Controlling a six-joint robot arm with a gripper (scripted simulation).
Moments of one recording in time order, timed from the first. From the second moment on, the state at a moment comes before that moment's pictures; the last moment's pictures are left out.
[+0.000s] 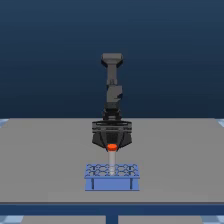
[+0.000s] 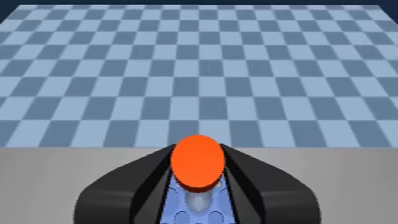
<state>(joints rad) 0.00 -0.22 0.79 0.00 -0.06 0.00</state>
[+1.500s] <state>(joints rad) 0.00 -0.24 0.76 -0.13 0.01 0.12</state>
